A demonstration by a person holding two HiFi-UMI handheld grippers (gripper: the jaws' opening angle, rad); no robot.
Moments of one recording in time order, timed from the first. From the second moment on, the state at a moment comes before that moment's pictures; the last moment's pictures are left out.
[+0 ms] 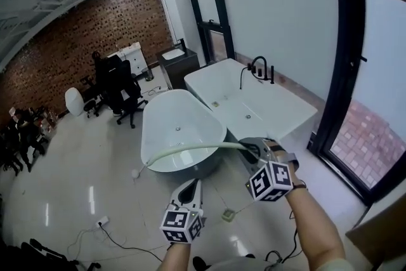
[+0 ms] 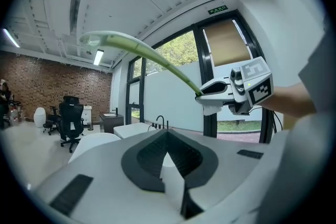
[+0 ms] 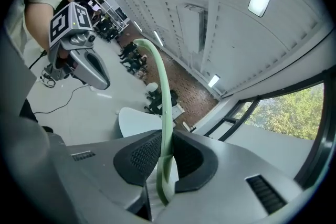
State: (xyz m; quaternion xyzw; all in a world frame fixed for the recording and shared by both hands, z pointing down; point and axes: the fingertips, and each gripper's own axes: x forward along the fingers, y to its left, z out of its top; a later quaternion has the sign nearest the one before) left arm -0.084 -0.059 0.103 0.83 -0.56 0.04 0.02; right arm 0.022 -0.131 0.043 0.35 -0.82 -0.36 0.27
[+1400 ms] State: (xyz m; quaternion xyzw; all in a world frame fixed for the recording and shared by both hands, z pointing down) left arm -0.044 -0.057 0.119 0.83 -0.56 0.05 0.02; right arm 0.051 -0.153 0.043 0.39 -0.85 -0.26 0.21
